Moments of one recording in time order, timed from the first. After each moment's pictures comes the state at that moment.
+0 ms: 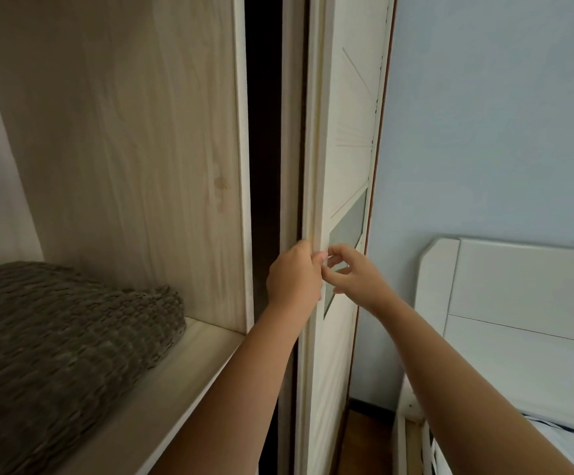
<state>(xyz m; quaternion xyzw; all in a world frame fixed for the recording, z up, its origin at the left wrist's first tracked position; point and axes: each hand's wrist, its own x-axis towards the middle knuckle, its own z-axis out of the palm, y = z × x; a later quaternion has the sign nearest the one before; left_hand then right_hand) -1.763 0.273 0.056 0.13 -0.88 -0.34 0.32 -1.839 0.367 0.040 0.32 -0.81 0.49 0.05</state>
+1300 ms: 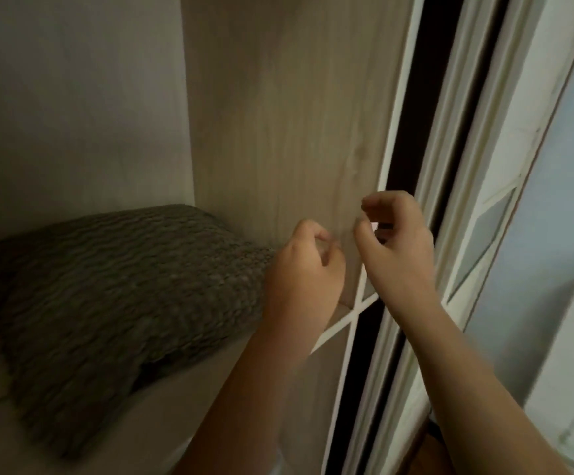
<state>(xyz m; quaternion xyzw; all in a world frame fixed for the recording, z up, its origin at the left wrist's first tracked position) -1.626 0.228 0.054 0.22 -0.77 -0.37 0.47 -1.717 0.283 0.066 0.43 -0.65 0.58 0.22</state>
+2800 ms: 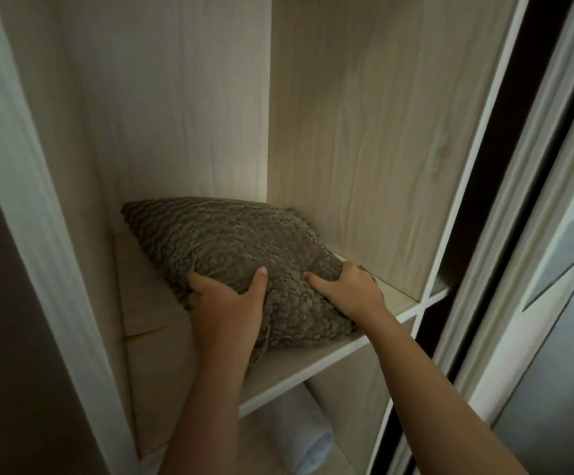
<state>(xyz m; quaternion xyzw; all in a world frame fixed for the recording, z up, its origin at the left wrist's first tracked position) -1.498 0.177 0.014 0.57 -0.58 -0.37 0.45 -1.671 0.193 0.000 0.44 -0.83 0.34 -0.07</state>
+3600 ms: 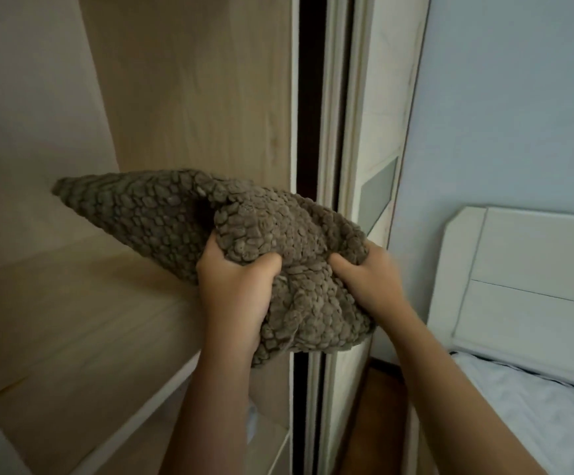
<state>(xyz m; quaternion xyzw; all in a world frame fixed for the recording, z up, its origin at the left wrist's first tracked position) -1.532 0.292 0.057 0.18 -0.59 -0.63 0.47 -1.665 0.388 0.026 0.31 -0.78 0.53 0.12</state>
